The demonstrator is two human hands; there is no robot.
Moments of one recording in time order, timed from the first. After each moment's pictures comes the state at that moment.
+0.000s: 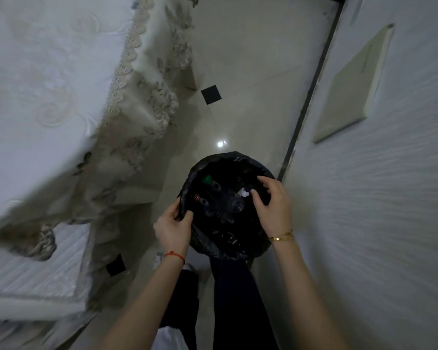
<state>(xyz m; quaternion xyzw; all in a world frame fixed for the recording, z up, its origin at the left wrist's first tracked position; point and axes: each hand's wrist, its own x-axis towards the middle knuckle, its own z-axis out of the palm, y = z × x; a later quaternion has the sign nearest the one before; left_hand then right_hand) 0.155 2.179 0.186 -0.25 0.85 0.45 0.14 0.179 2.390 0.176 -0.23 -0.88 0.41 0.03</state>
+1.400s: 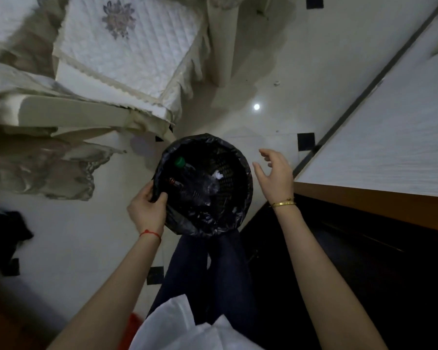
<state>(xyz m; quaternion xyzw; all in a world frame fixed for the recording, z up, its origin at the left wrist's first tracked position) 0.631 1.813 0.145 -0.41 0.79 0.44 0.04 0.549 2.076 0.120 -0.07 -0.92 0.39 -0.08</state>
